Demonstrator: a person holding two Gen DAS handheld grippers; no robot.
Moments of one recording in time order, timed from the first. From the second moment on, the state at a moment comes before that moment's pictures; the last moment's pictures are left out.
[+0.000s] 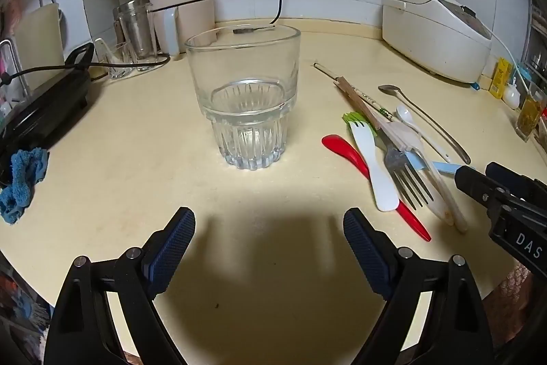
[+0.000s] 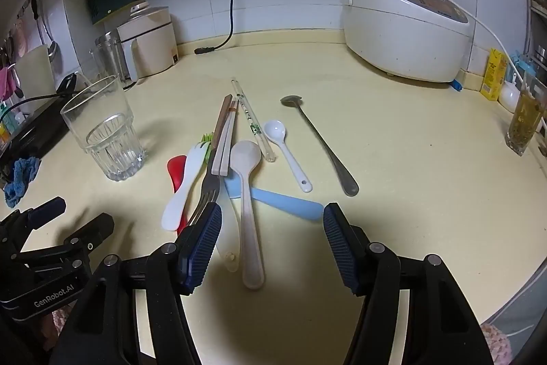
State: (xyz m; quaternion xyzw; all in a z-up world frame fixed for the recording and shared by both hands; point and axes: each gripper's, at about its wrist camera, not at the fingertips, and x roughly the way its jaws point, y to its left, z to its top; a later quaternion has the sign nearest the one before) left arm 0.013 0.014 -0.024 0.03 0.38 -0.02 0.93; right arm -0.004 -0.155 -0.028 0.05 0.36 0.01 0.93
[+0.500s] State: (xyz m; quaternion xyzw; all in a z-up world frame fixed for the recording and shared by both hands) left arm 0.013 0.017 -0.022 0.03 0.38 -0.02 0.93; right arm -0.002 -0.151 -0.025 0.05 0.37 0.01 0.93
